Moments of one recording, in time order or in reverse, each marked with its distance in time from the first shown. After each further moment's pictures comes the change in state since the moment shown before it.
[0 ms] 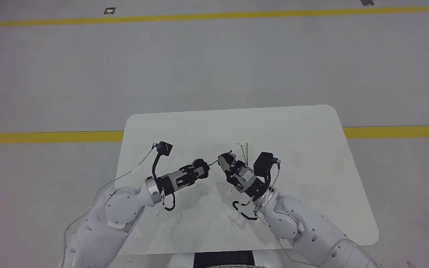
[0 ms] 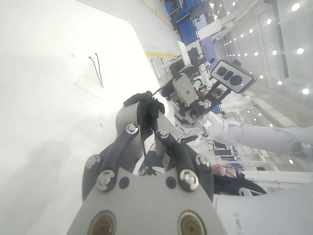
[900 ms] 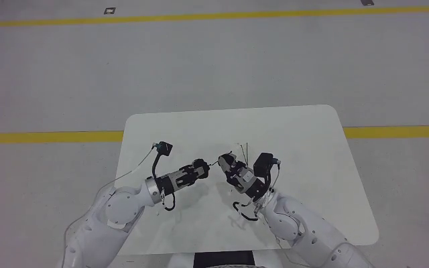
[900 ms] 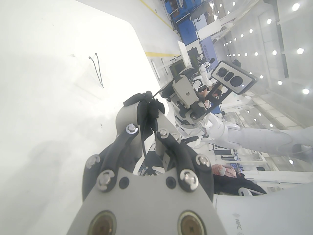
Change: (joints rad) left arm 0.000 0.000 0.000 0.000 0.000 0.000 0.000; right arm -0.052 -0.033 0.068 -0.009 -0.036 -0.025 0.052
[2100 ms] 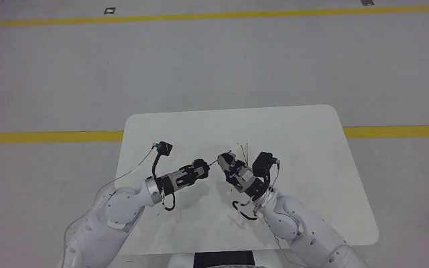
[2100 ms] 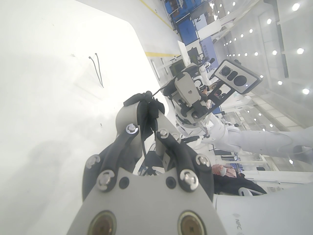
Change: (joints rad) left arm 0.000 0.000 0.000 0.000 0.000 0.000 0.000; right arm -0.036 -0.040 0.058 -0.010 -0.057 -0.019 0.032
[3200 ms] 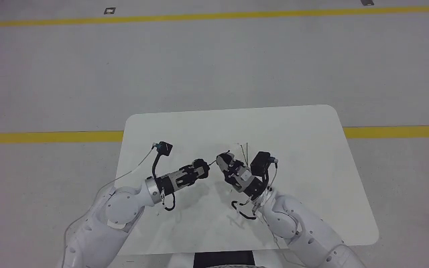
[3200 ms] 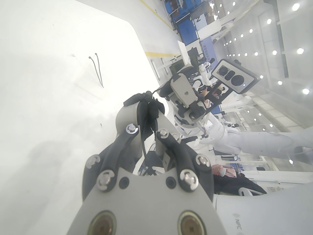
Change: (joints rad) left arm -0.001 0.000 0.001 0.000 0.001 0.002 0.003; right arm -0.006 -0.034 0.025 0.019 -0.012 -0.033 0.032
